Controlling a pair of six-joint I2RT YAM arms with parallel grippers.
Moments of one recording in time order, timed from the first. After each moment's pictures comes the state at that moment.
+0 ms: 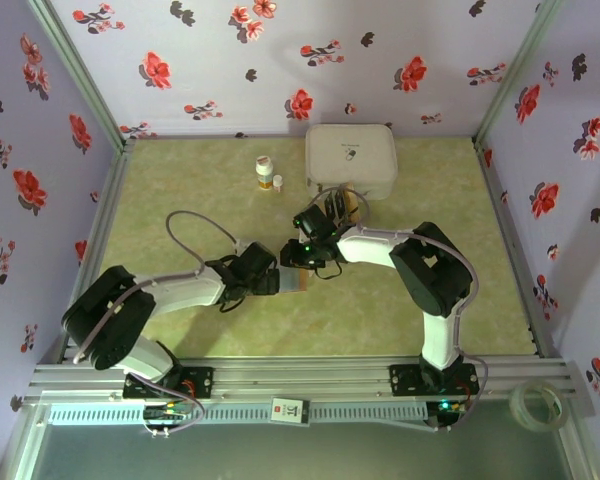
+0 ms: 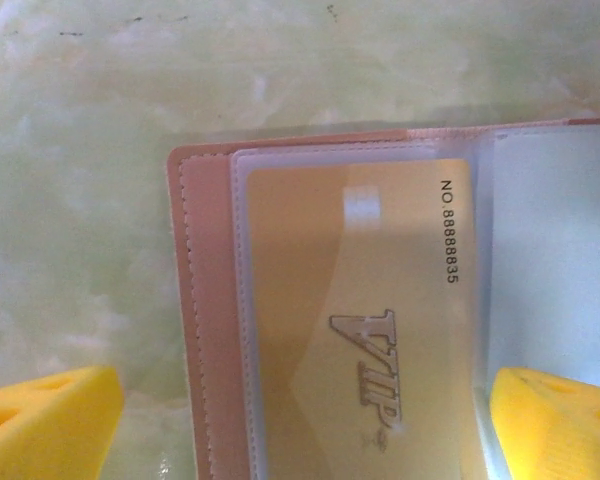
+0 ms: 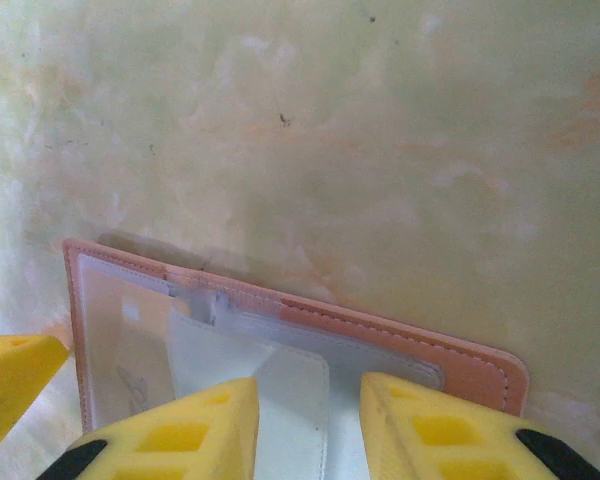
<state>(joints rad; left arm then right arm) -0.82 1.50 0.67 -0.29 -0.30 -0.70 0.76 1.92 1.12 -0.20 -0.31 0.72</state>
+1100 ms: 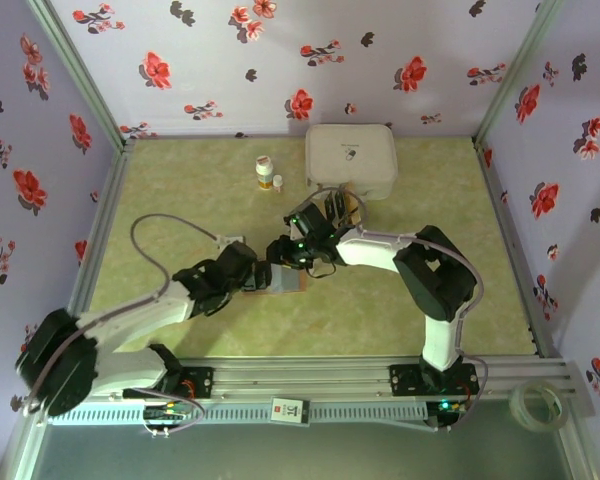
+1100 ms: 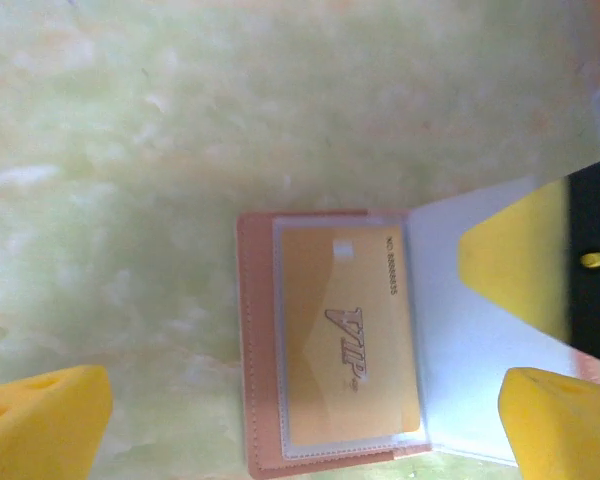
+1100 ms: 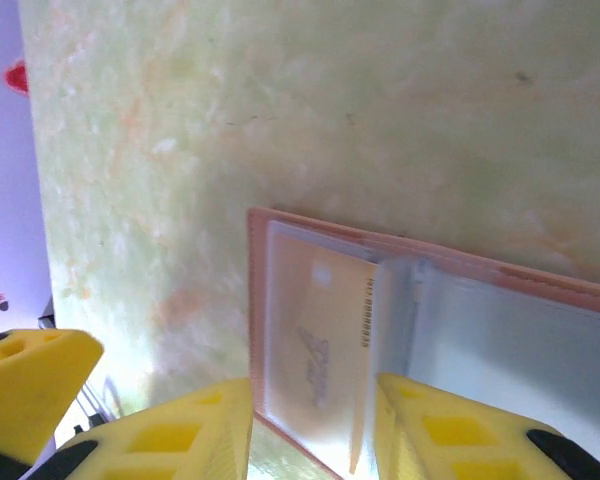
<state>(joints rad) -0.82 1.14 0.61 -0.36 -0.36 -0.72 0.80 1.88 1.13 -0.09 -0.45 0.87</state>
